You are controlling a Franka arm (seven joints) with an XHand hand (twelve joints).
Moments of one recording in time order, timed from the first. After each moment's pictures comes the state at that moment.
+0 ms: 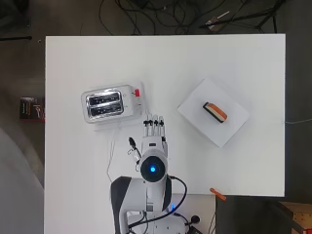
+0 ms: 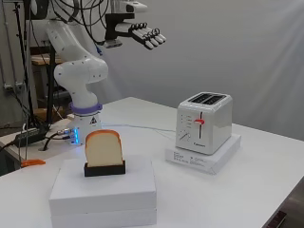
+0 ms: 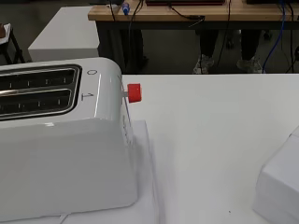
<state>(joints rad) 0.00 -0.78 -0.01 -2.38 0.01 1.60 -0.91</state>
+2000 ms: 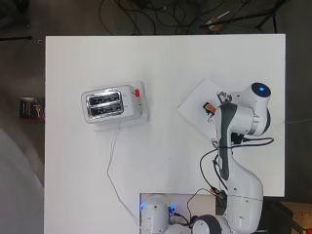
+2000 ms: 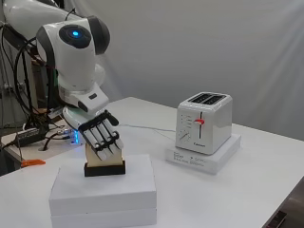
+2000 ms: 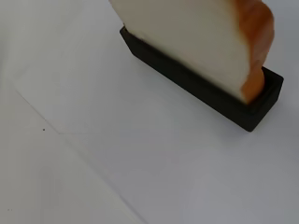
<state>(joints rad) 1.55 -0.74 -1.82 -1.66 -0.62 1.35 -1.04</state>
